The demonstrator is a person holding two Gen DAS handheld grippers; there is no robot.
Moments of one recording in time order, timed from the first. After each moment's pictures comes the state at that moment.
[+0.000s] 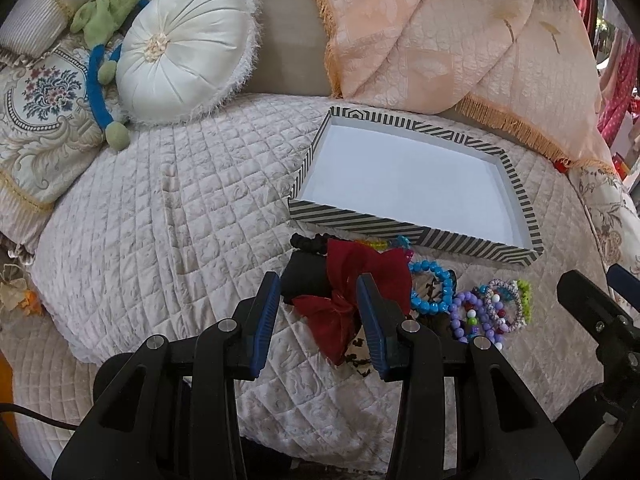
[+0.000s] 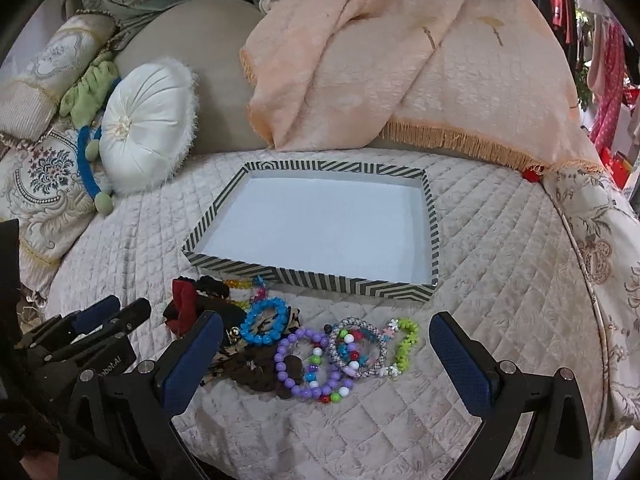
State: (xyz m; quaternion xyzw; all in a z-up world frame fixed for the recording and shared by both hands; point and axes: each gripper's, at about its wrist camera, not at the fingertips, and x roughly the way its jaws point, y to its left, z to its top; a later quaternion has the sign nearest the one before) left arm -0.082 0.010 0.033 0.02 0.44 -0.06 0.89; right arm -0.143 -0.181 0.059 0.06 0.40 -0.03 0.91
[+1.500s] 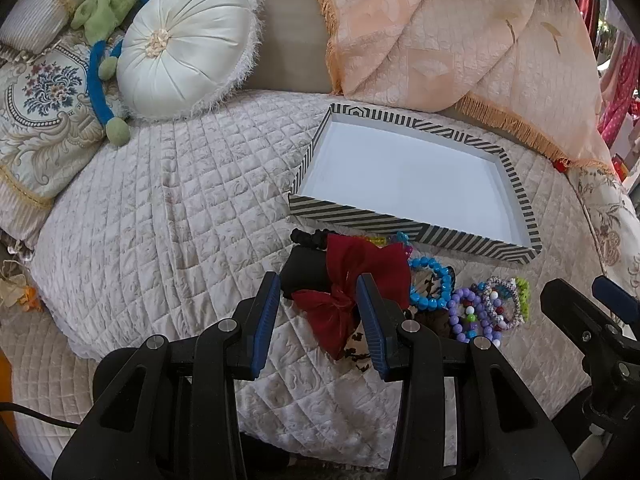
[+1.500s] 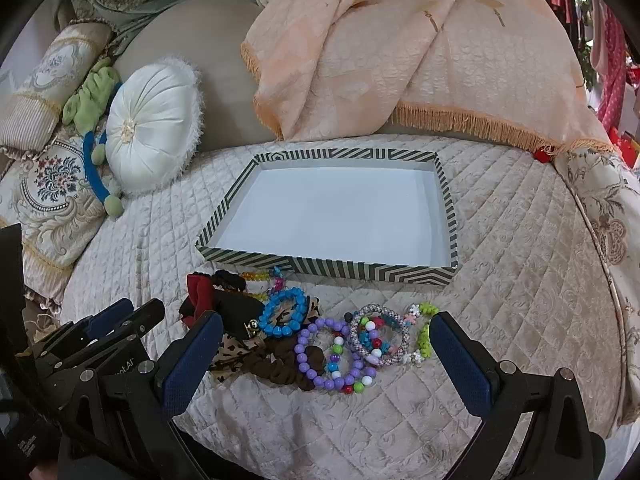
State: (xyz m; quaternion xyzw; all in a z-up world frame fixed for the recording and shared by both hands) left arm -0.085 0.011 0.034 0.01 0.45 -0.06 0.89; right arm -0.142 -0.176 0.051 0.09 0.42 -0.01 0.90
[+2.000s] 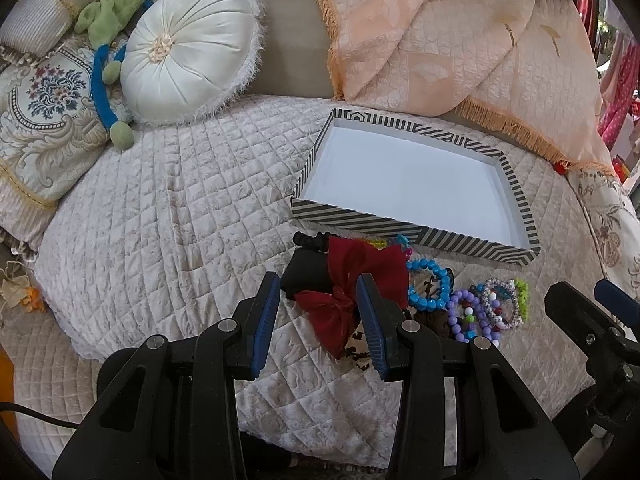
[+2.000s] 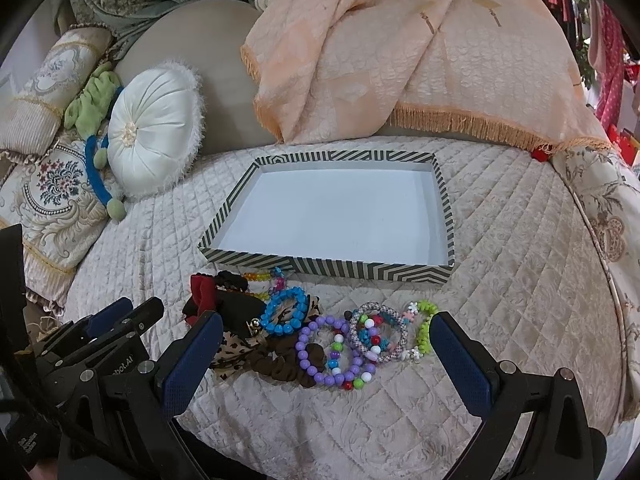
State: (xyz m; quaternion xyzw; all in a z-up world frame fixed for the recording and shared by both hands) left arm -0.089 0.013 0.037 0.01 0.44 -0.06 0.90; right arm -0.147 -0.179 0.055 0.10 0.41 -0.01 0.91
